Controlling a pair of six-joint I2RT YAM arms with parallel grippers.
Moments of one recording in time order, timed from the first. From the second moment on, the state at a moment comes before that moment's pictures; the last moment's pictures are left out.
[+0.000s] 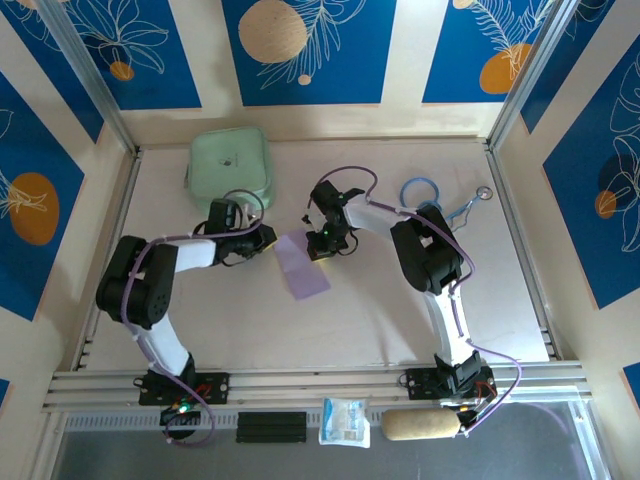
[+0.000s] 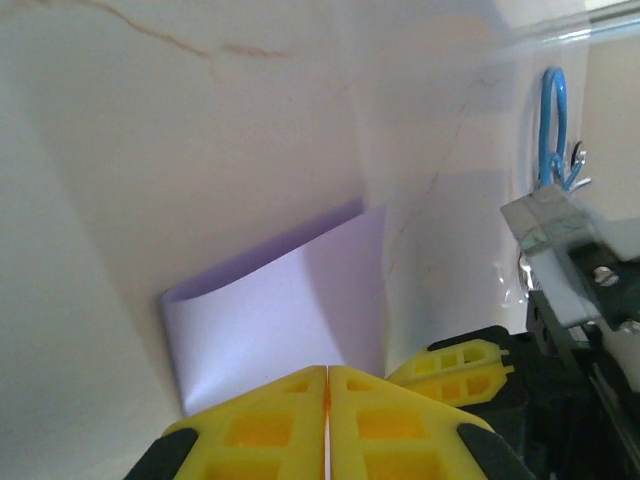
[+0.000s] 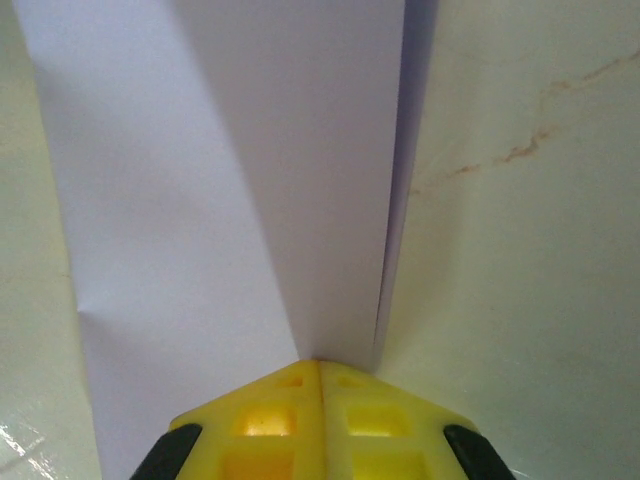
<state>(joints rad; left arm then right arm) -0.26 1.77 0.83 0.16 0.59 -0.79 0.60 2.18 1.58 -0.81 -0.39 0.20</state>
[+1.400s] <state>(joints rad) -0.36 1.92 0.97 0.00 0.60 -0.79 0.55 2.28 1.79 -1.04 -0.38 -0.02</state>
